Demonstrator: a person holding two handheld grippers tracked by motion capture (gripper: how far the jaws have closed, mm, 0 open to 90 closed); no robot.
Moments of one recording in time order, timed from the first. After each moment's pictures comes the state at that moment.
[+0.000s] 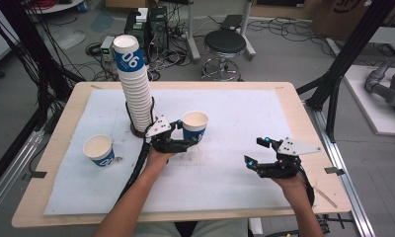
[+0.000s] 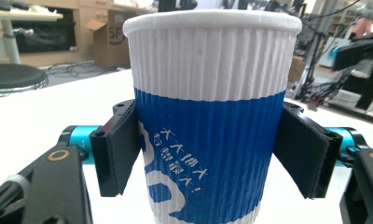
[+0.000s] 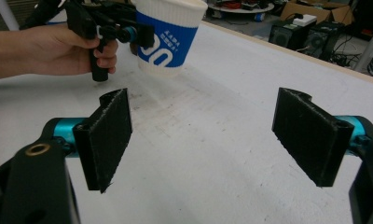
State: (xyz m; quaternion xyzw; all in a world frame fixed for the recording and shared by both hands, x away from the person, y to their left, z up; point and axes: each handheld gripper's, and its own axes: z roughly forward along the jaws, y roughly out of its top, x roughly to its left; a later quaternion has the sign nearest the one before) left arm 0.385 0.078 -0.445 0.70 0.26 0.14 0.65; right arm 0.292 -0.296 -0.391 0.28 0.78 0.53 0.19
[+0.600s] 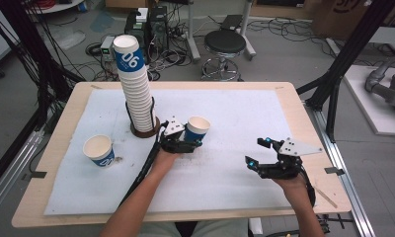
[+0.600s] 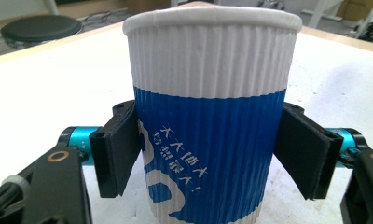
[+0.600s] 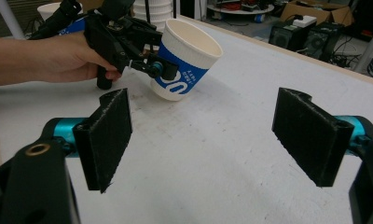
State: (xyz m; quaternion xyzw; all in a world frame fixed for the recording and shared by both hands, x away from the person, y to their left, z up) left arm 0.388 0.057 -0.447 0.77 0.30 0.19 0.53; right arm 0.290 -0.298 -0.390 0.28 0.78 0.54 0.19
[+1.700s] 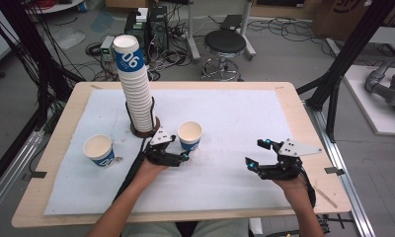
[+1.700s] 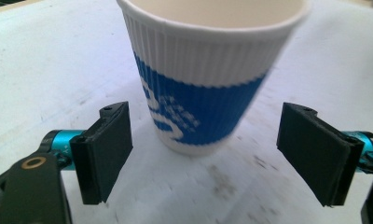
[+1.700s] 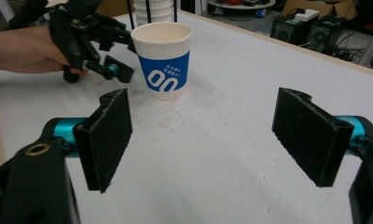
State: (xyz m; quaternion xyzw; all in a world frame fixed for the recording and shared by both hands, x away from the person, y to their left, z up) left arm 0.348 0.103 -0.448 0.79 0.30 0.16 0.51; right arm 0.288 -0.298 -0.392 0.29 0.78 0.53 0.18
